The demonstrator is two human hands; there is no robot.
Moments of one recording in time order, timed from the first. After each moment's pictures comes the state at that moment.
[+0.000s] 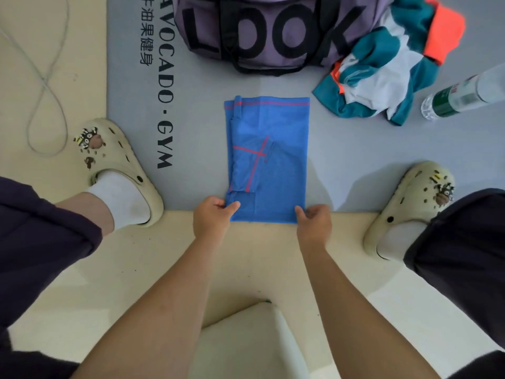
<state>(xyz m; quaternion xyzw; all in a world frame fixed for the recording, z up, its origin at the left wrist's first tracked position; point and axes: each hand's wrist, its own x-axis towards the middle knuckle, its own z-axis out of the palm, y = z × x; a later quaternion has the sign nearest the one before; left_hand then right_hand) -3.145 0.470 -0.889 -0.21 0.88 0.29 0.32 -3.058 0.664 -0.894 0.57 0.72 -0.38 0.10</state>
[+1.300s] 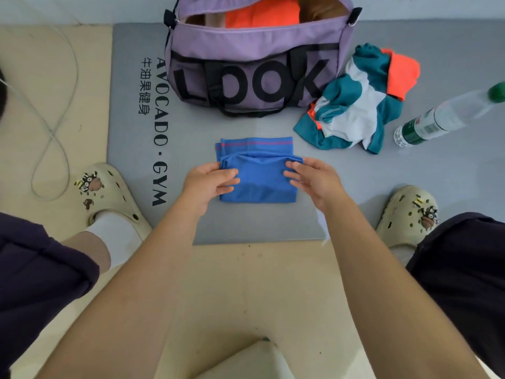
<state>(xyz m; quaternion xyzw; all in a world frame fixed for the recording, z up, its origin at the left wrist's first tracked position) -3.274 0.514 -0.833 -0.19 0.66 0.63 0.36 -3.196 0.748 -0.828 0.43 0.49 -0.75 0.08</state>
